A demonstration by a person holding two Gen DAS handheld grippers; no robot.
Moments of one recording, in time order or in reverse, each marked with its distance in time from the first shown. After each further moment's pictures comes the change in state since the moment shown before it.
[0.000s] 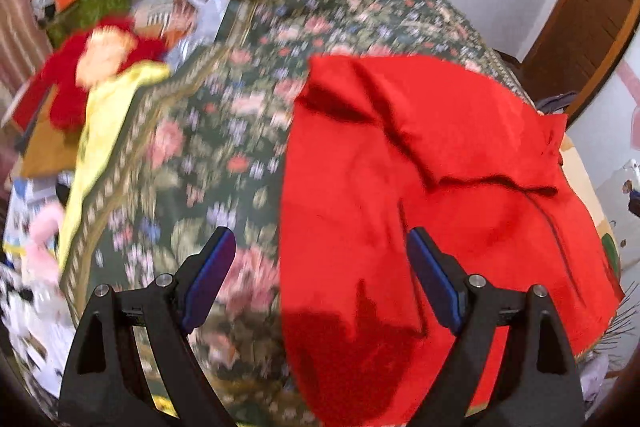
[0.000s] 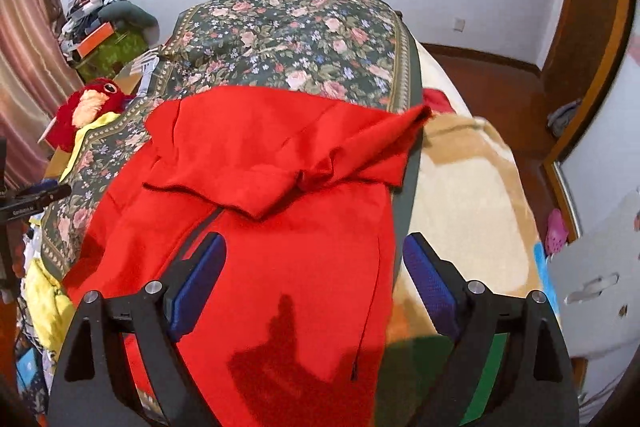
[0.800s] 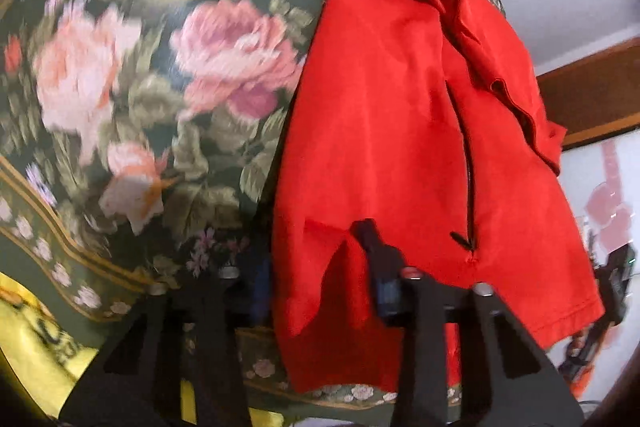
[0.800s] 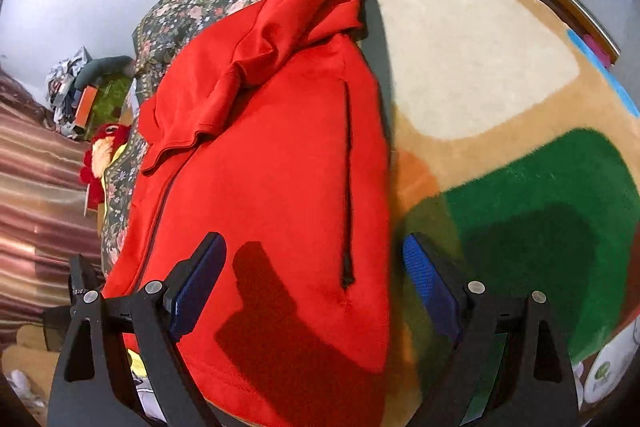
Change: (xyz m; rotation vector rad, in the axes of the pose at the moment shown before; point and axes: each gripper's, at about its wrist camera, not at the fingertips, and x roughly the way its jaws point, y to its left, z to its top) left arm 0.064 0.032 -0.093 -0.329 0.234 -0.210; right arm 0.038 -0.051 -0.065 0.401 0.196 0.232
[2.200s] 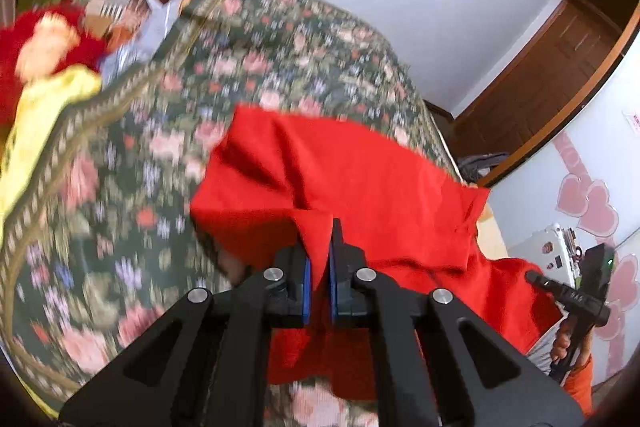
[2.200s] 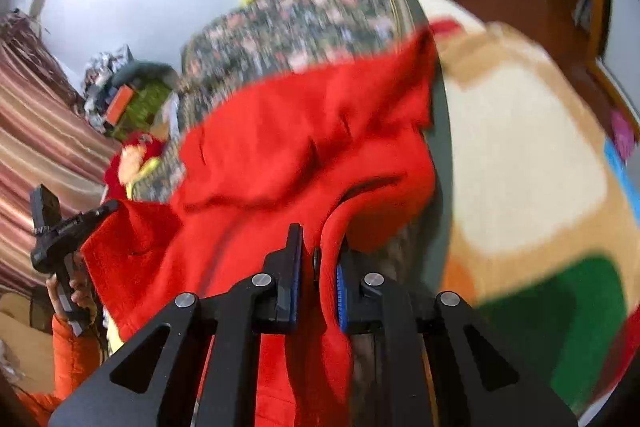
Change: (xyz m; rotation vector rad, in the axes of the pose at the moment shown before) left arm -0.090 -0.112 0.113 0.260 -0.314 -0.137; right arm -0.027 0.047 0.053 -0.145 -0.209 0.065
